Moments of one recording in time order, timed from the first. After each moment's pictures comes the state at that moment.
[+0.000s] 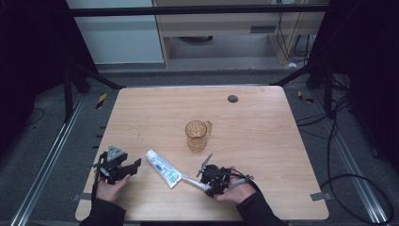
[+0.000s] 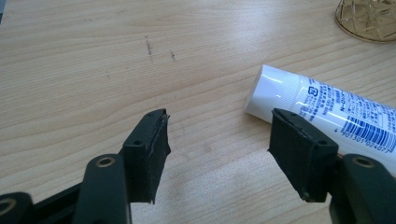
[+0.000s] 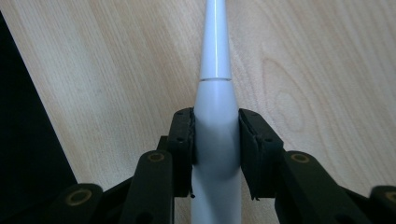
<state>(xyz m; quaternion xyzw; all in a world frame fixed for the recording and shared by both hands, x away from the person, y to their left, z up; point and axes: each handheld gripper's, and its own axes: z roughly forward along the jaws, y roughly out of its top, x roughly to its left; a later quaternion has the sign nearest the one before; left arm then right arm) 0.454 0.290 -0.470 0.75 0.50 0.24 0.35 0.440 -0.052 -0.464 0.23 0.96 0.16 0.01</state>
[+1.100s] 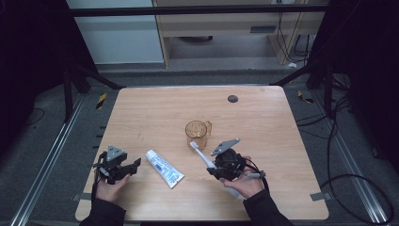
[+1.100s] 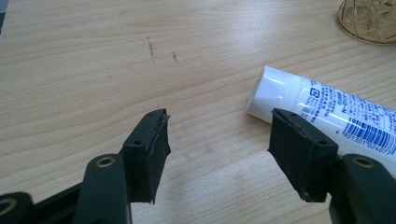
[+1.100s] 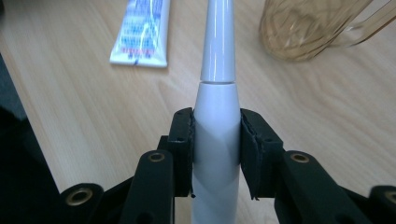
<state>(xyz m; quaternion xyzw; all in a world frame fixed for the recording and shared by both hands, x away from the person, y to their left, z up) 0.454 0.291 -0.470 0.75 0.50 0.25 0.35 0.448 -0.091 -0.414 0.31 0.89 0.33 0.09</state>
